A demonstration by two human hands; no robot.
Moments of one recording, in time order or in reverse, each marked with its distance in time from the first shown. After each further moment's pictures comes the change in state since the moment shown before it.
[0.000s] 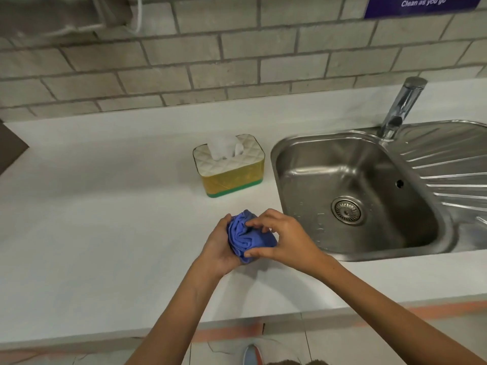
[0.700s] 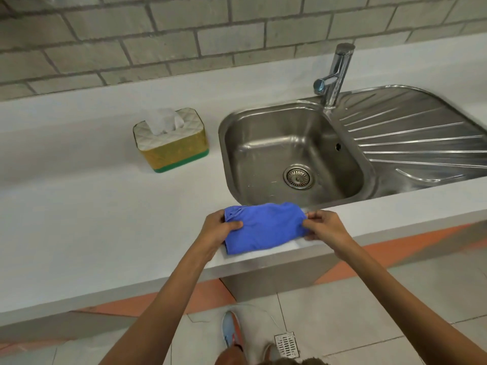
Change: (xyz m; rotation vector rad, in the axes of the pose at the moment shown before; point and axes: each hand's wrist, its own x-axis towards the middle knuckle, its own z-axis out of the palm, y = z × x) left_hand 0.025 -0.101 0.051 0.817 0.244 0.295; right_hand -0.147 0.105 -0.085 0.499 0.350 0.857
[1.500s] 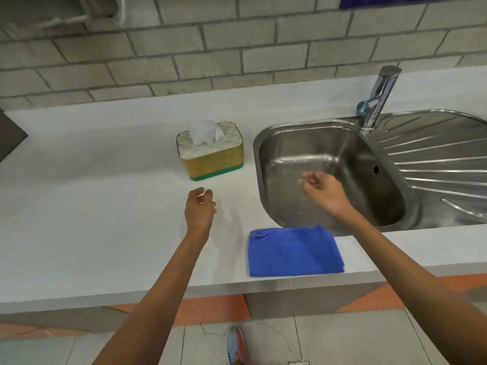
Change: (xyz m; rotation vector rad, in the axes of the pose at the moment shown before) left_hand 0.031 0.028 -0.084 -0.200 0.567 0.188; right_hand 0.044 -0.106 0.059 -0.276 0.036 -0.385
